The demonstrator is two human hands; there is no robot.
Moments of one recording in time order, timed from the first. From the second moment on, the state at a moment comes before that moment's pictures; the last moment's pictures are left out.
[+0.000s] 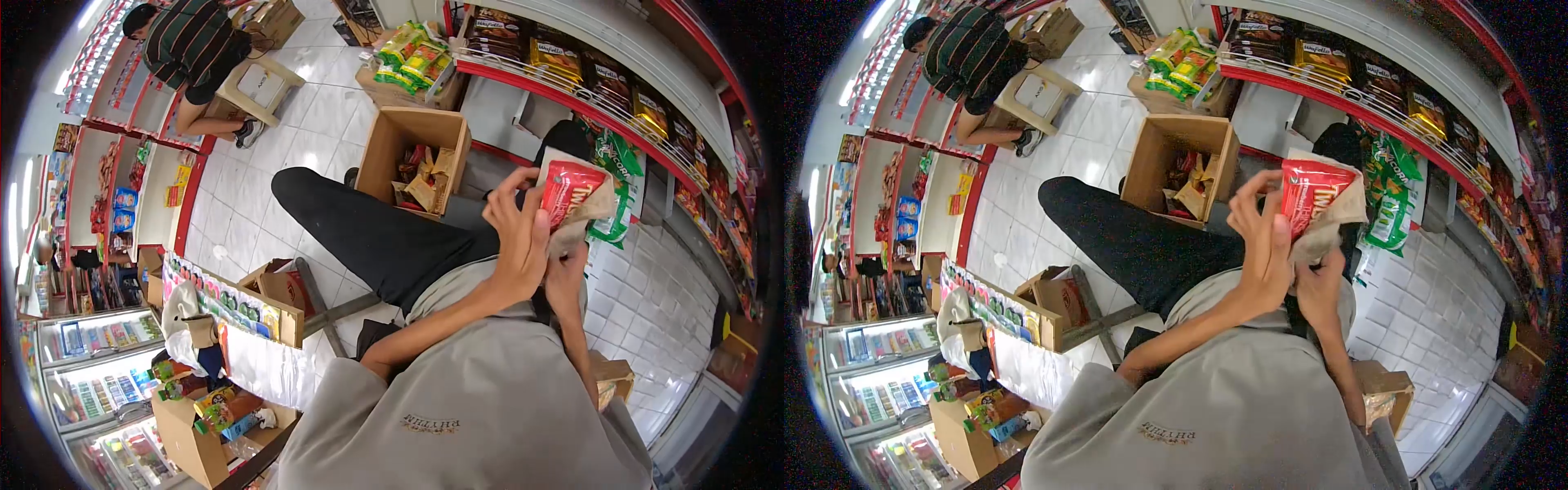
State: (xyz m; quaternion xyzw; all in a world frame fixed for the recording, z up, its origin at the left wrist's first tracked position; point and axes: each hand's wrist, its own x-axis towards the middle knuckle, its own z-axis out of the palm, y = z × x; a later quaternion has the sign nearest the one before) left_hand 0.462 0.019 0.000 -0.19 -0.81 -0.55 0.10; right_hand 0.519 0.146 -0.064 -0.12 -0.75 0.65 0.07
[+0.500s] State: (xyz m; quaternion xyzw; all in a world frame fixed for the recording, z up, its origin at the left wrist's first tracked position) left_hand 0.409 -0.021 0.059 -0.33 -0.75 -0.57 0.02; right_hand 0.491 0.215 0.013 0.00 -0.79 0.61 0.02
